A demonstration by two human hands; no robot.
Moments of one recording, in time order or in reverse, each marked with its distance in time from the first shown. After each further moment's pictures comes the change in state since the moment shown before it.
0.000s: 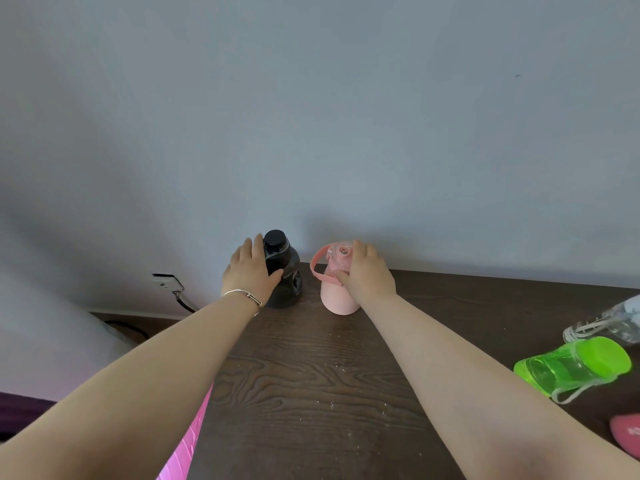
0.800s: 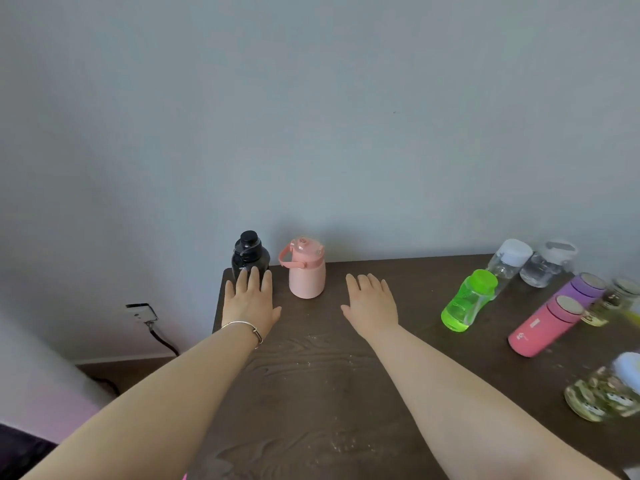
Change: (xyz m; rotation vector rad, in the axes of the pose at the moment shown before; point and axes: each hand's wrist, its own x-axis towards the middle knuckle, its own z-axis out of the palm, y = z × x) left_hand -0.150 0.023 -0.020 0.414 0.048 0.324; right_hand -0.187 0.036 -0.024 -0.385 0.109 0.005
